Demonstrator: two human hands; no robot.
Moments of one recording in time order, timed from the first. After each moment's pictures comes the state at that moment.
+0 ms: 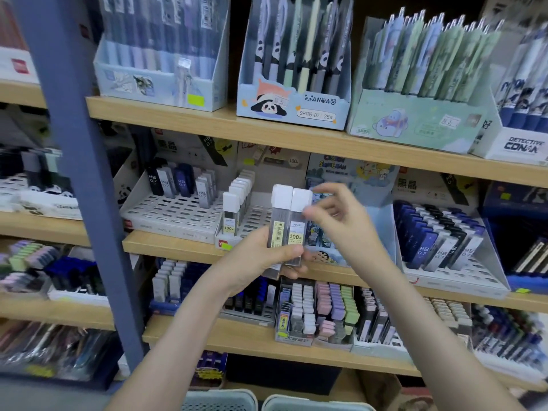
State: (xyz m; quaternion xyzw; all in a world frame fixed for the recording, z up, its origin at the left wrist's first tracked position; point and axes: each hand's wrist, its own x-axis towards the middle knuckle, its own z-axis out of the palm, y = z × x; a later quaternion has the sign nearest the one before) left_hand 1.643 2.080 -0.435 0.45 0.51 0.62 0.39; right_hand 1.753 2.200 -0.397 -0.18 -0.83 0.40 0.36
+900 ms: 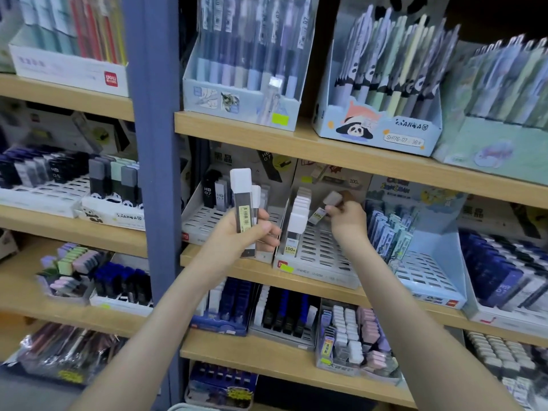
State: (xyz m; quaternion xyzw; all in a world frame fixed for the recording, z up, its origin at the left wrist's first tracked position) left_hand 1.525 2.017 -0.441 0.38 0.52 0.73 0.23; right_hand 1.602 2.224 -0.417 -0.40 -0.77 0.38 0.33
